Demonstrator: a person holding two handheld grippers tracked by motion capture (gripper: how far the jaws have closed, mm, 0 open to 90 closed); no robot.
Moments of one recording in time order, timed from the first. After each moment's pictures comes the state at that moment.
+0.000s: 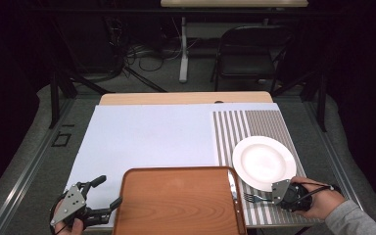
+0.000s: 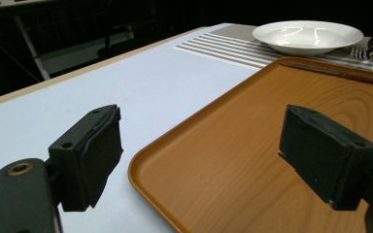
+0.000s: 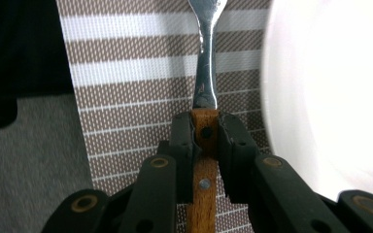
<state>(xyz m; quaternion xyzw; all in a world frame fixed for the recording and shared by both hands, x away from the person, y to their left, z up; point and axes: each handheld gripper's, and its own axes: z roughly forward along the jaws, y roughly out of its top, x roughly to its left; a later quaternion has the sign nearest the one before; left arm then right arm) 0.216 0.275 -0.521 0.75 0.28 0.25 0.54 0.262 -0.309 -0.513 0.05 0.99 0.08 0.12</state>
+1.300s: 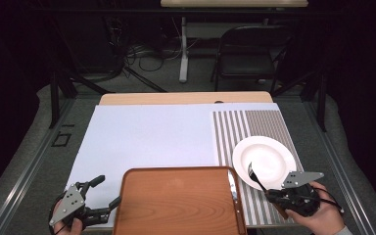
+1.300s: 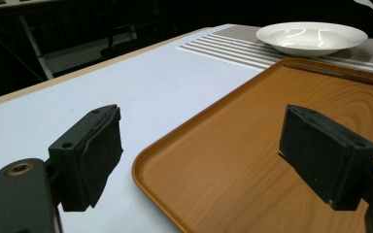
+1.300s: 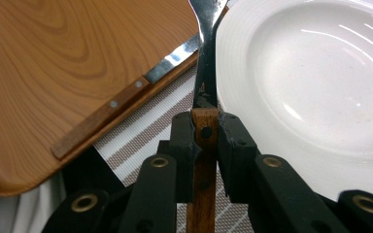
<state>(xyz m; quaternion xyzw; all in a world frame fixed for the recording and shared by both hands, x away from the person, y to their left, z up) 0.216 0.276 -0.521 0.75 0.28 0.25 0.54 0.233 -0.308 -0.483 0.35 0.87 0.32 0.12</state>
